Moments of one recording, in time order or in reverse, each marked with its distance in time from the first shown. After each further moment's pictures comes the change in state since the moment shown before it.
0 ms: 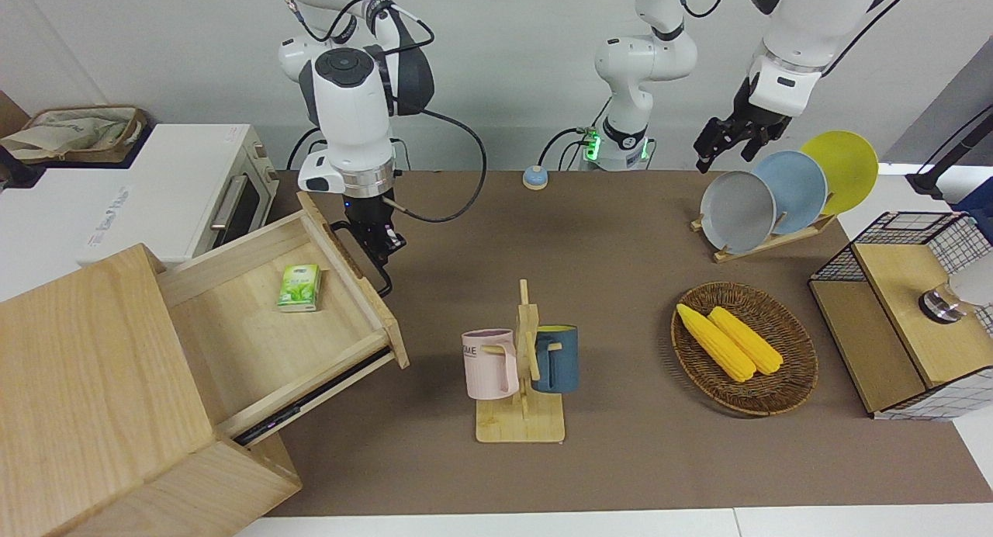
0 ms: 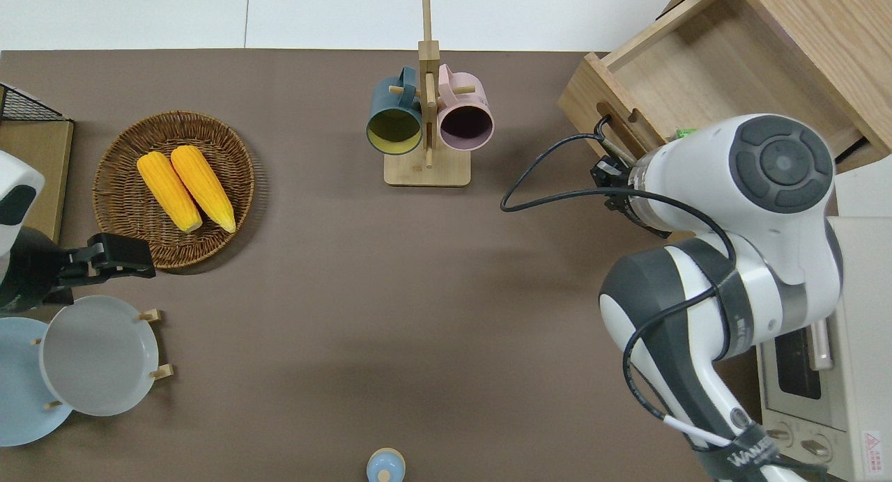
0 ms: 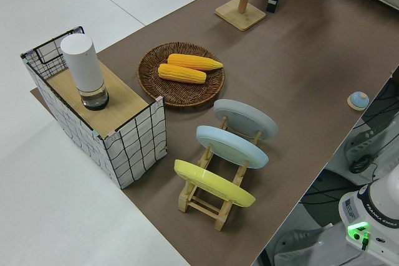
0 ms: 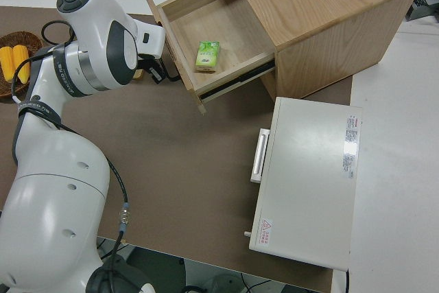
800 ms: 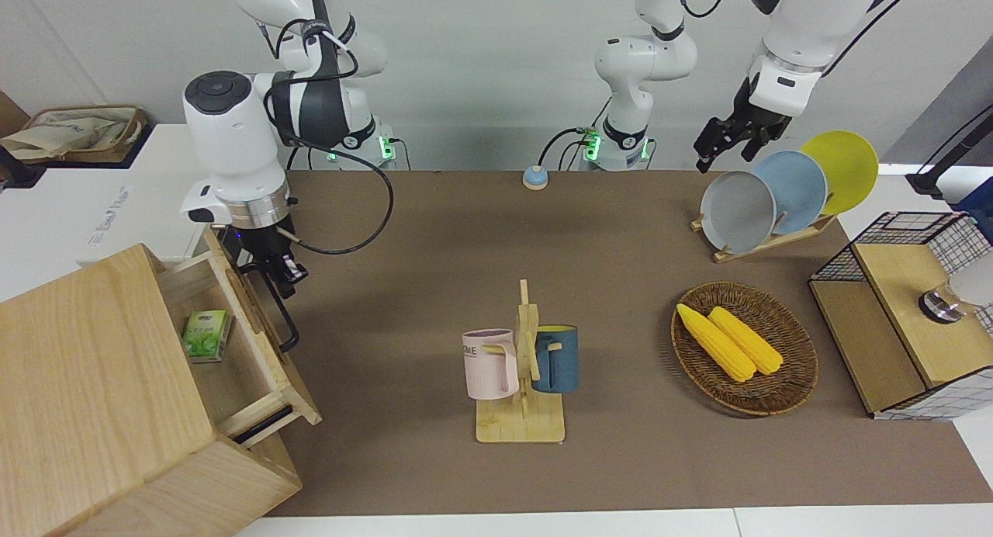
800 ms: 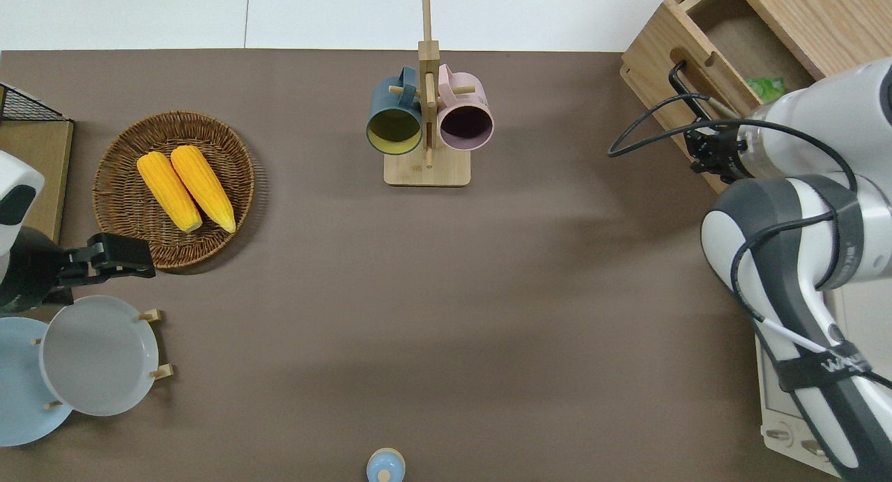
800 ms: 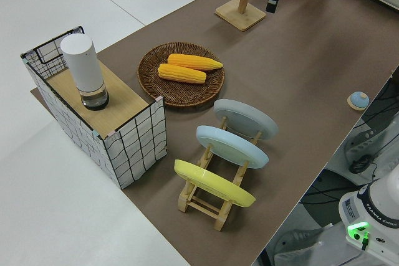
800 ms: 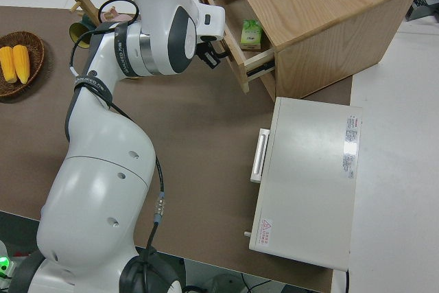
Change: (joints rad) left arm 0.000 0.000 0.000 0.000 0.000 0.000 0.000; right arm -0.173 0.079 -0.029 0.101 0.000 0.009 -0.251
